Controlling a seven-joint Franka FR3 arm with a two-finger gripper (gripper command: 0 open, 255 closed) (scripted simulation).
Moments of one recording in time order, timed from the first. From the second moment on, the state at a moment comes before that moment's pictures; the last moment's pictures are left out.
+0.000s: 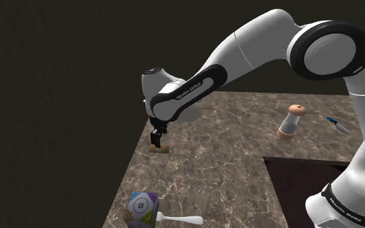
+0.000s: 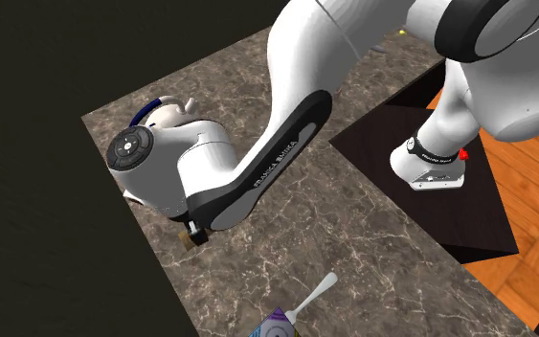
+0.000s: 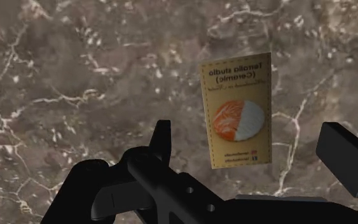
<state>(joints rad) 0.24 0.65 0.23 -1.63 -0.17 2.26 -0.10</state>
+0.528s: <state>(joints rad) 0.27 0.76 0.22 -1.57 -0.19 2.31 -0.10</state>
